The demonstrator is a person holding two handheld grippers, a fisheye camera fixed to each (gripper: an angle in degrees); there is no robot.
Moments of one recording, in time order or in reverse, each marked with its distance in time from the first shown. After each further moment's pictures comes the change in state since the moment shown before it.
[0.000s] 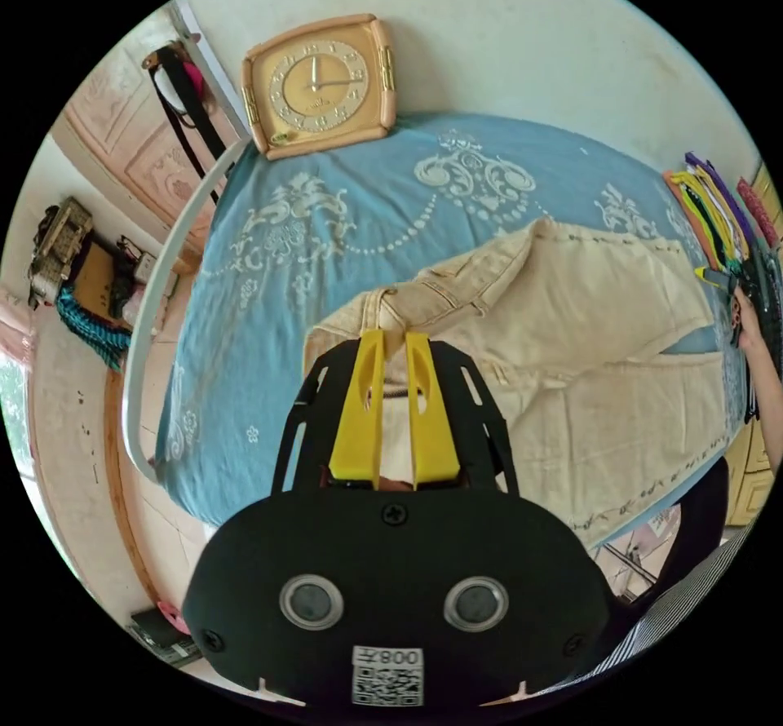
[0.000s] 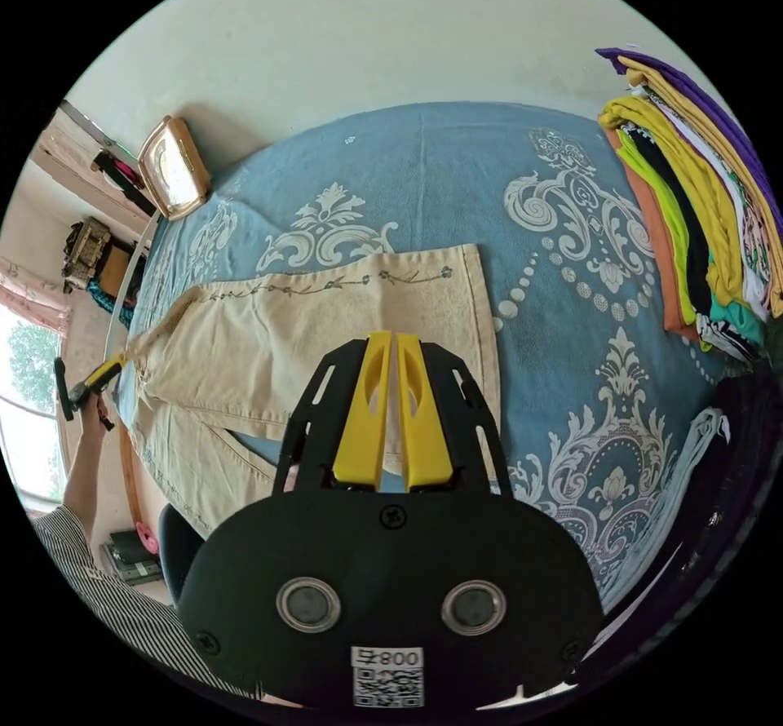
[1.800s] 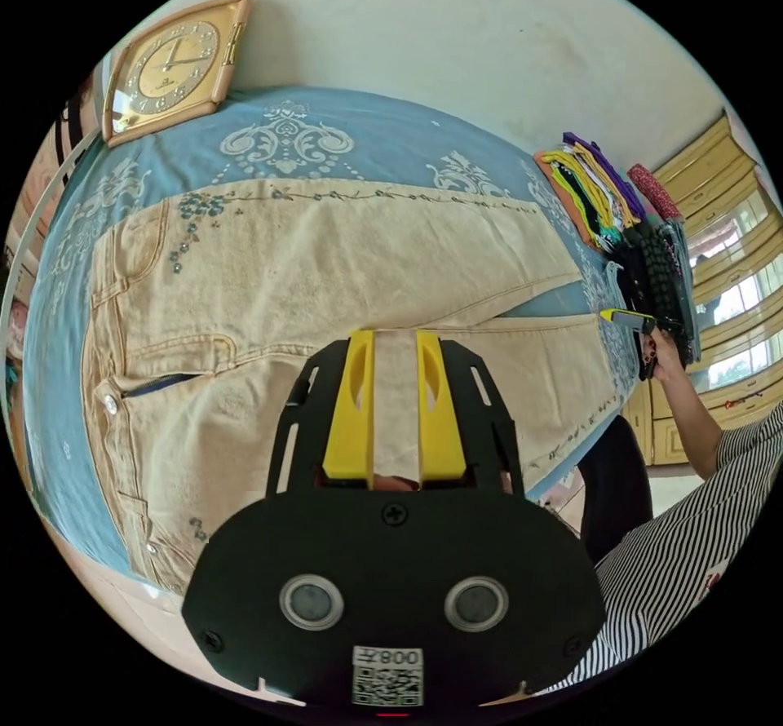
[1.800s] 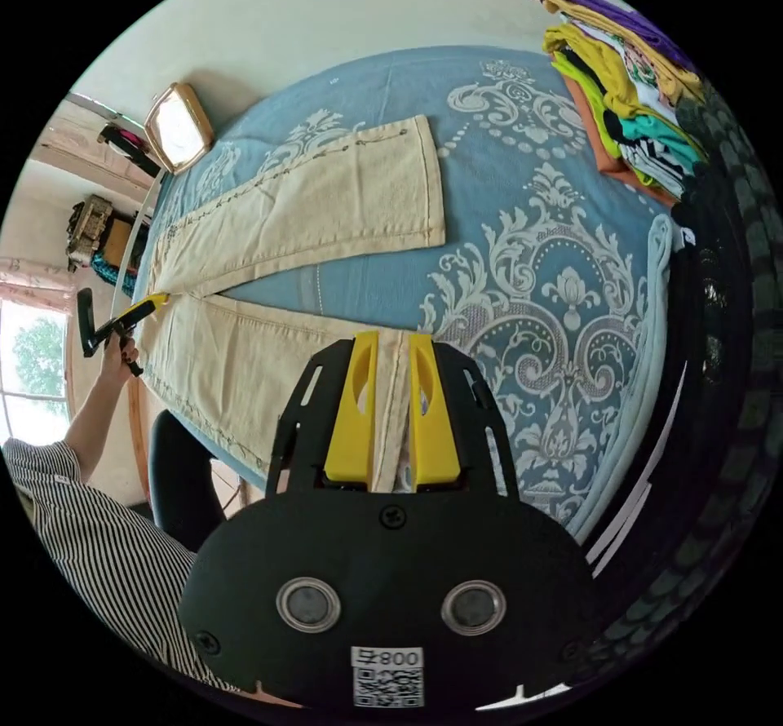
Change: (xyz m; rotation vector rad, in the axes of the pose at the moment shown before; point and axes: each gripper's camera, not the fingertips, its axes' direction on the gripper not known) left arm 0.038 -0.074 -0.056 -0.041 0.479 0.096; right arm -0.010 0.169 0.029 -0.138 -0.013 0.018
